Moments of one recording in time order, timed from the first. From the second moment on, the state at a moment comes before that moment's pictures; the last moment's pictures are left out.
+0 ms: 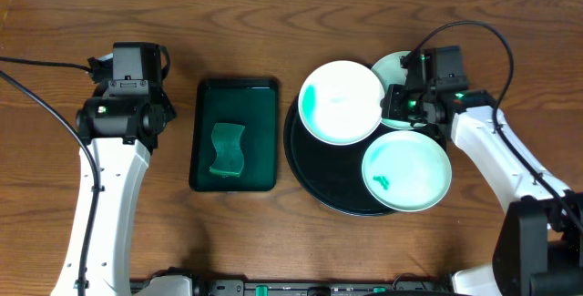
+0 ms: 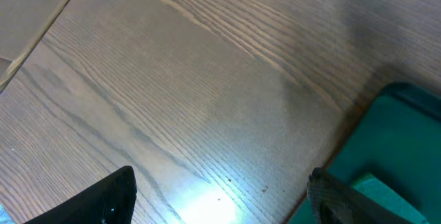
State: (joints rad) left arm 0.01 1.35 1.28 -1.02 -0.49 -0.43; right arm 0.16 1.65 1.09 -0.48 -0.34 0.33
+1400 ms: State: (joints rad) left arm 0.01 1.35 1.28 -1.02 -0.49 -0.43; right arm 0.72 1.79 1.10 0.07 0.23 0.72
